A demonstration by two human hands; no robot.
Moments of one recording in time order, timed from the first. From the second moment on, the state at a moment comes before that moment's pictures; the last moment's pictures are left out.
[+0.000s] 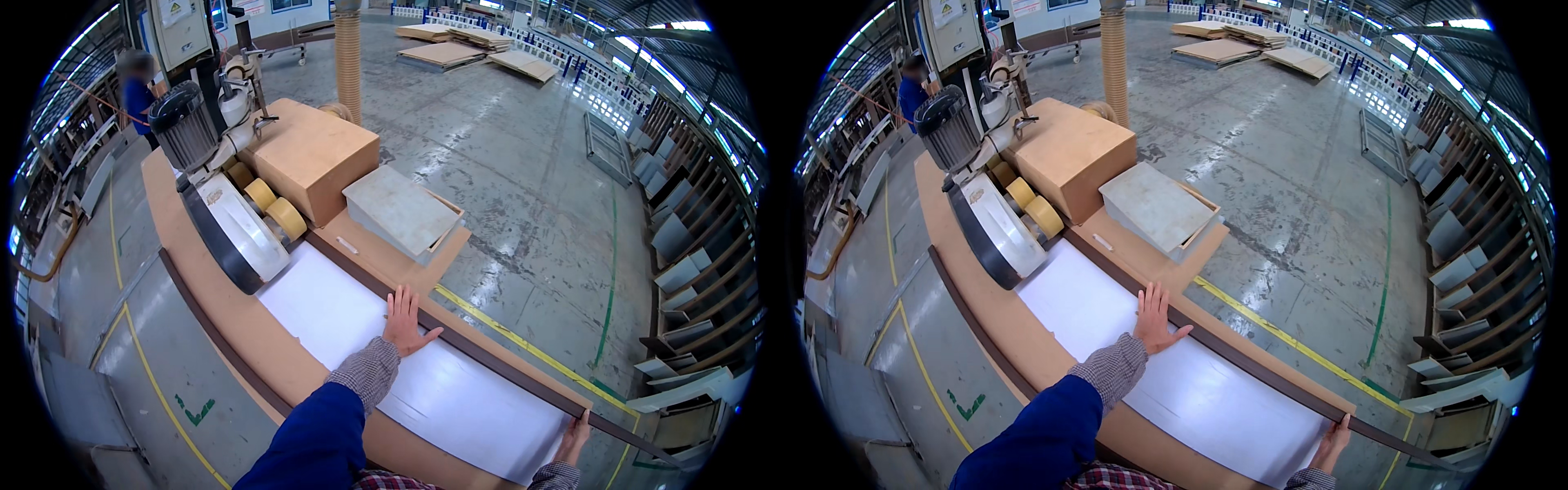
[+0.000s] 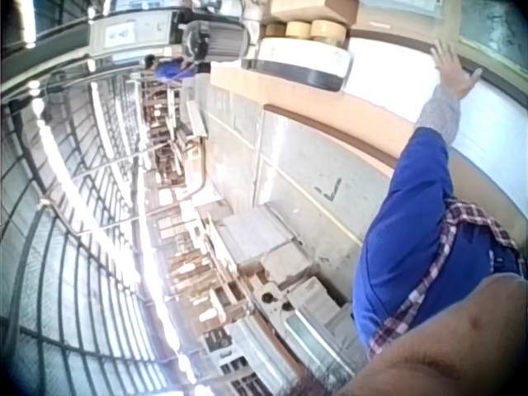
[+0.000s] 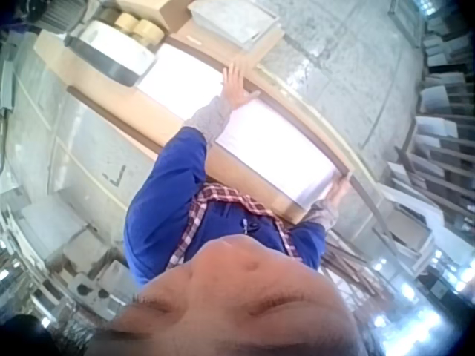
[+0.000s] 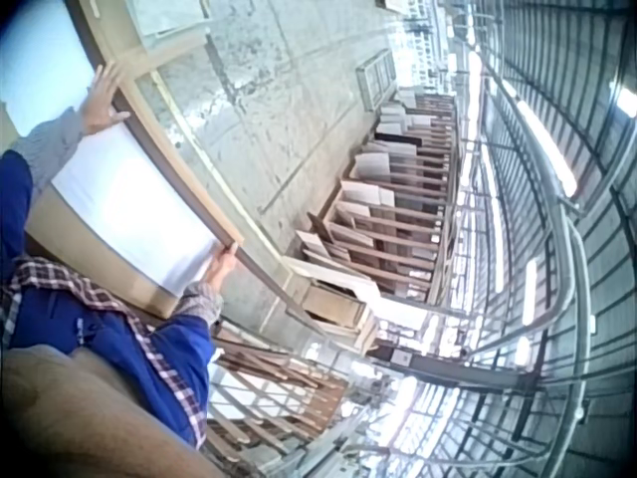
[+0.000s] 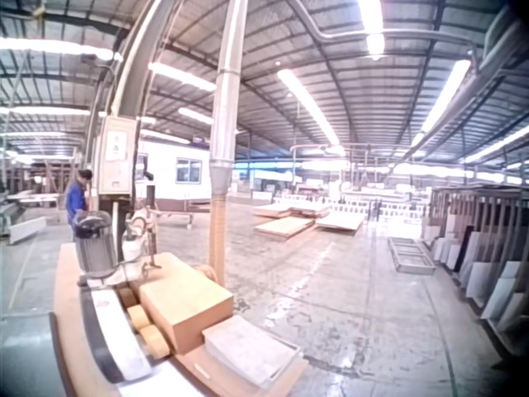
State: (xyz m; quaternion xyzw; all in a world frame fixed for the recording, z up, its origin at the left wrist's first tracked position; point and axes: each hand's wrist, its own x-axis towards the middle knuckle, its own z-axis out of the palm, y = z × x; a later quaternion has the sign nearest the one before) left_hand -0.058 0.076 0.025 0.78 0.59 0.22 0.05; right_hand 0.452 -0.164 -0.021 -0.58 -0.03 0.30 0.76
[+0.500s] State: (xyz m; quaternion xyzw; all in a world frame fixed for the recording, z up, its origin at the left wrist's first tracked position) left_hand -0.055 0.078 0.021 0.81 0.53 0.26 0.06; right_hand 0.368 -0.125 -0.014 -0.60 -0.03 0.31 0.73
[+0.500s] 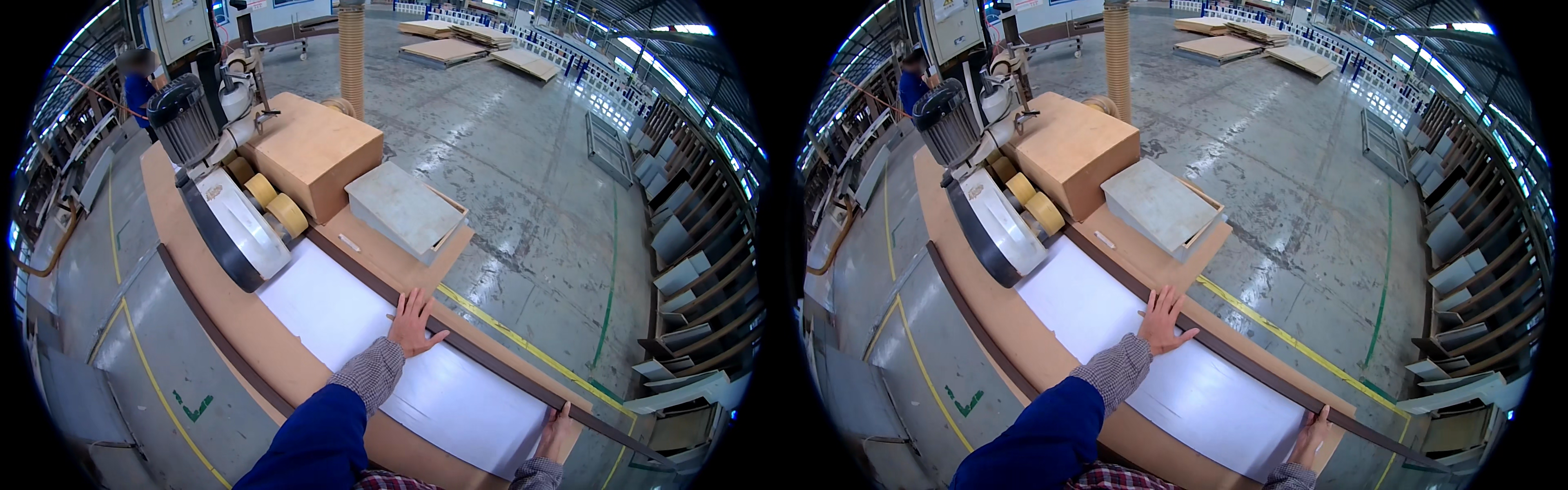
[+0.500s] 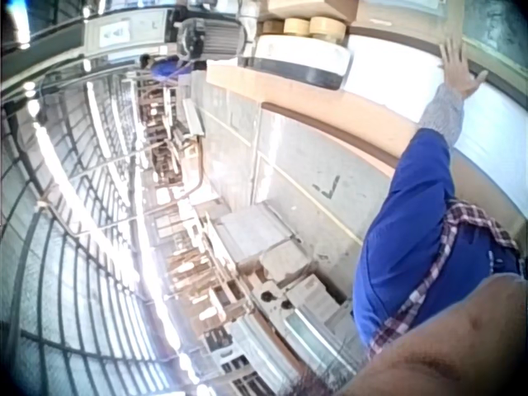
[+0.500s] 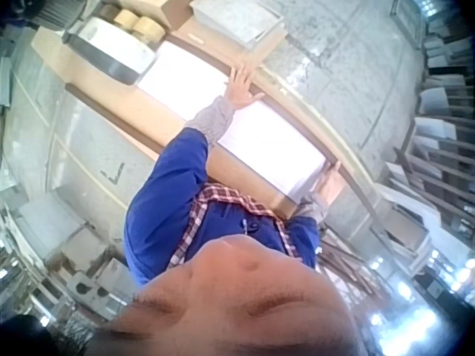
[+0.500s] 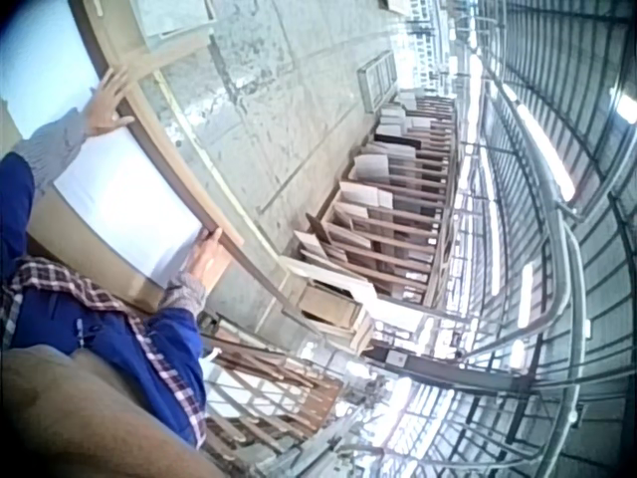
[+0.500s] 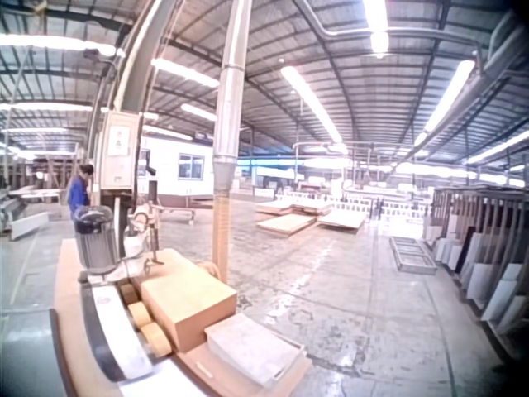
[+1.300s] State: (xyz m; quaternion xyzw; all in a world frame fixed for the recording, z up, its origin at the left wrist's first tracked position) left_hand -0.056 0.077 0.026 0.81 0.52 0.26 0.08; right_hand 0.264 -0.072 -0.004 -0.62 0.03 0.38 0.68
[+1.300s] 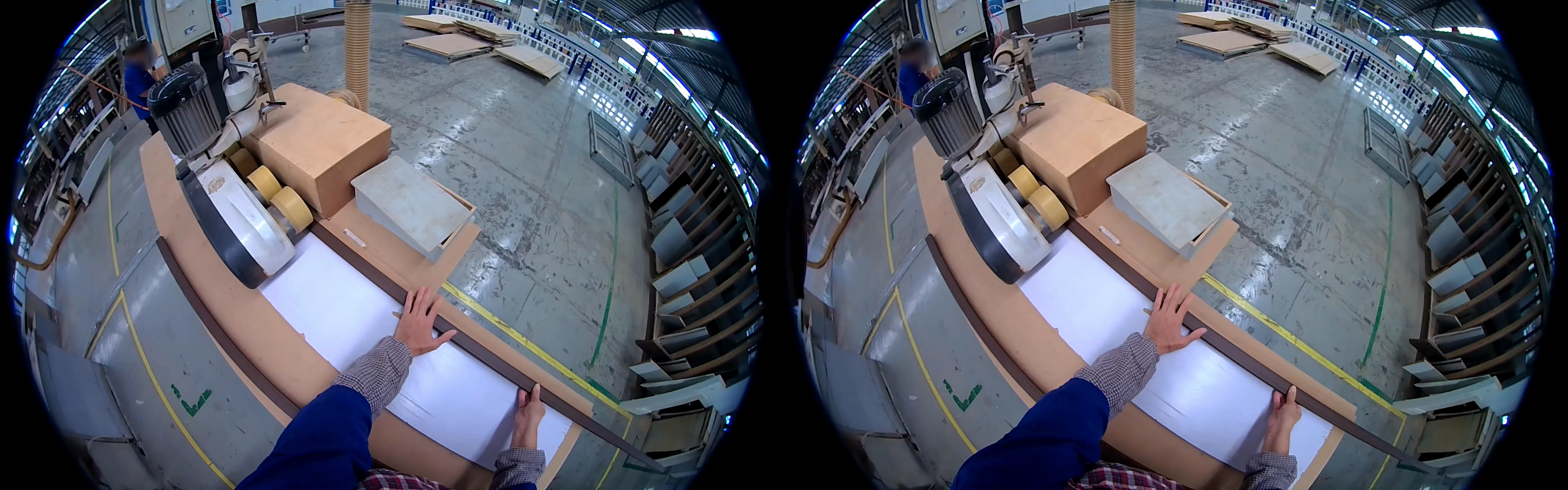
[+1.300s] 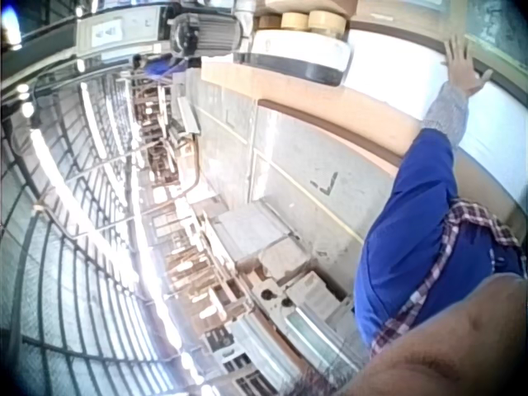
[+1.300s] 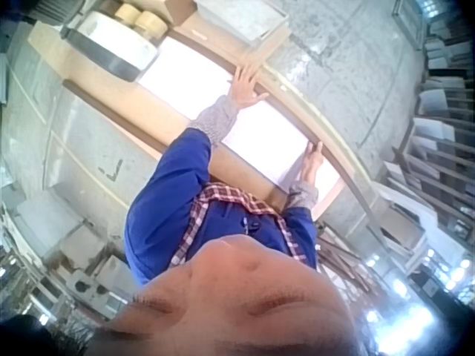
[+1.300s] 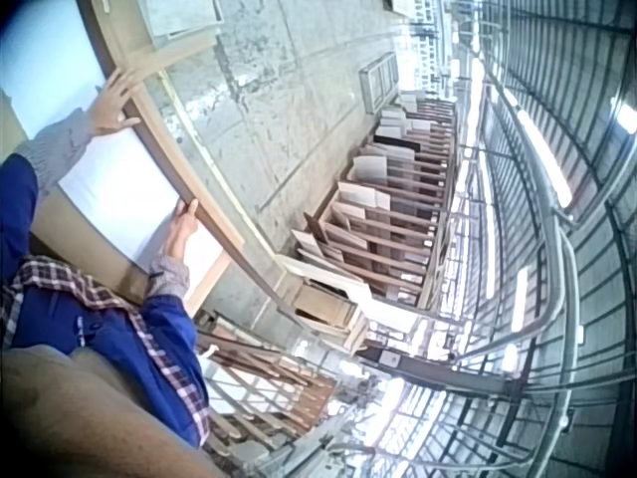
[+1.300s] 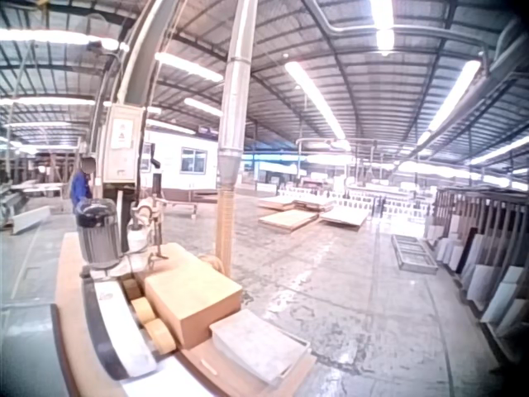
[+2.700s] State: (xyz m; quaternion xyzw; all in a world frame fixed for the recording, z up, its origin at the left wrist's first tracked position) left_hand -0.137 -0.092 0.013 0.86 0.29 0.22 0.34; right_hand 0.111 -0.312 0.025 -0.61 -0.75 0.14 0.22
